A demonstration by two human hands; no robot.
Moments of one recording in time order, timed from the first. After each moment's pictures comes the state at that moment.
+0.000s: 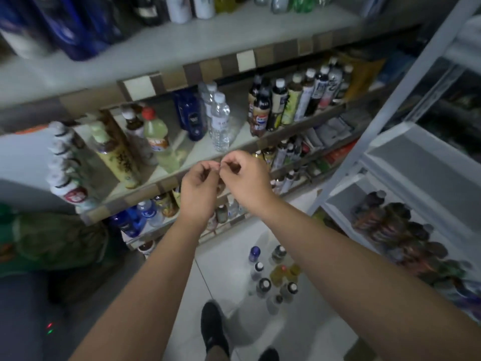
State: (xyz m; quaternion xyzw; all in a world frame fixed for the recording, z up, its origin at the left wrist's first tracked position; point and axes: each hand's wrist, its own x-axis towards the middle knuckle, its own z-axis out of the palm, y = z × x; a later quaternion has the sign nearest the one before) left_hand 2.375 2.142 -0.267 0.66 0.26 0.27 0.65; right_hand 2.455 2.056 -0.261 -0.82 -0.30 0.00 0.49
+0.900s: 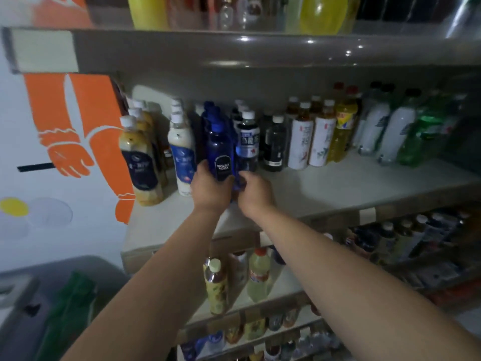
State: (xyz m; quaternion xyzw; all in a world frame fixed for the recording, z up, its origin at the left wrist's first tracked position) left_hand 2.436 2.461 -0.083 0.74 0.38 0.43 0.36; right_hand 2.522 2.397 -0.108 -0.79 -0.41 0.00 0.46
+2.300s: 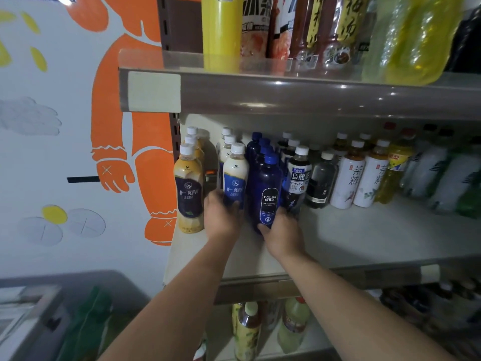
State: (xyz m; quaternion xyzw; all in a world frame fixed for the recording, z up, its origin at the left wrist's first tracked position) left_hand 2.410 2.551 -0.108 0.71 0.42 0.48 0.32; right_hand 2.504 2.449 -0.121 -0.86 -0.35 -0.06 0.36
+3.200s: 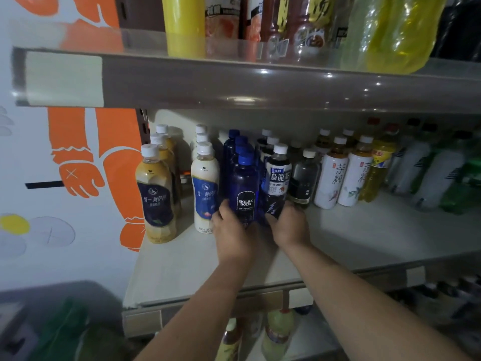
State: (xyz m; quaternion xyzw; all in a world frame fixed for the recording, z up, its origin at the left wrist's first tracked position) left_hand 2.459 2.481 -0.109 0.71 0.39 0.45 0.37; right_hand 2.580 2.442 -0.118 -0.86 -0.31 -0.05 0.40
